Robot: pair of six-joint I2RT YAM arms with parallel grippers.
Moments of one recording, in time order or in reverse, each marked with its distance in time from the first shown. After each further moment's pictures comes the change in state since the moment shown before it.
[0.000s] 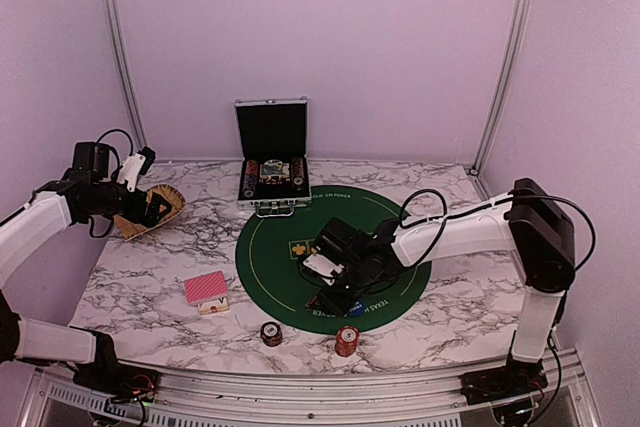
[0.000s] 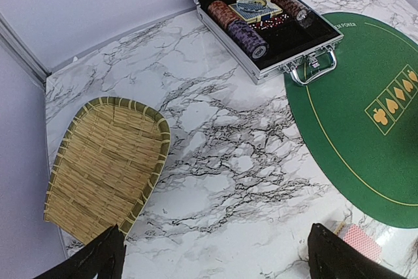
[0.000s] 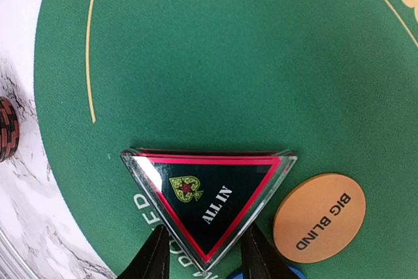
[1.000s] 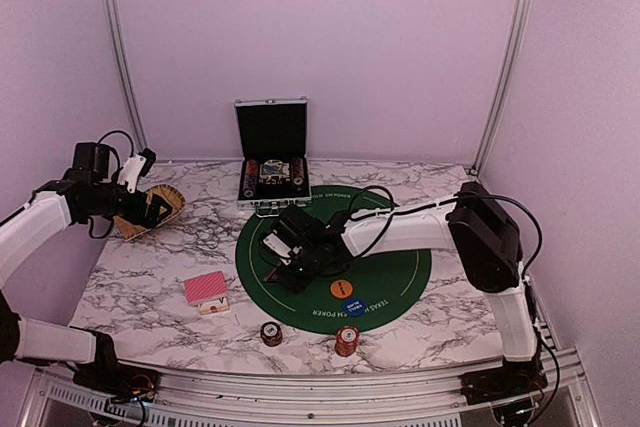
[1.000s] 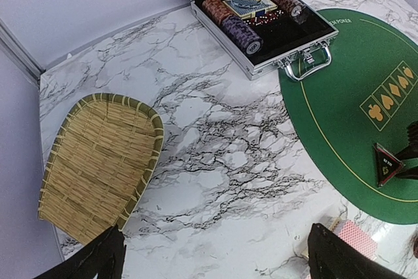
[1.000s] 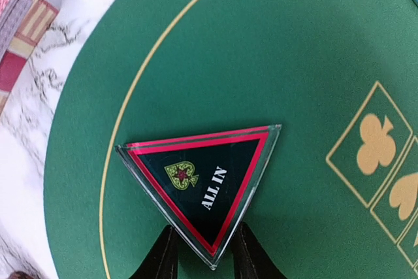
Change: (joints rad) left arm 0.000 0.000 0.002 -0.021 0.015 0.000; right arm 0.014 0.302 0.399 0.045 0.103 0.010
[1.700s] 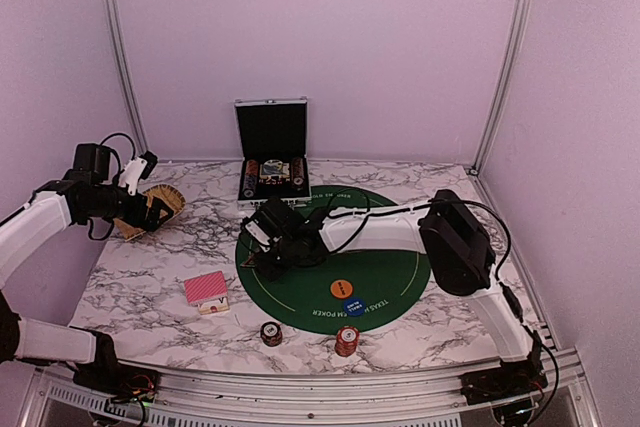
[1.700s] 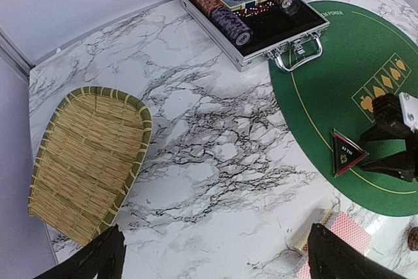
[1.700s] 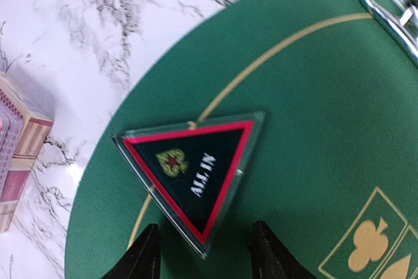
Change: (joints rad) left arm 0.000 0.000 0.000 -0.033 0.027 0.007; right arm -0.015 0.185 0.270 0.033 0.018 0.029
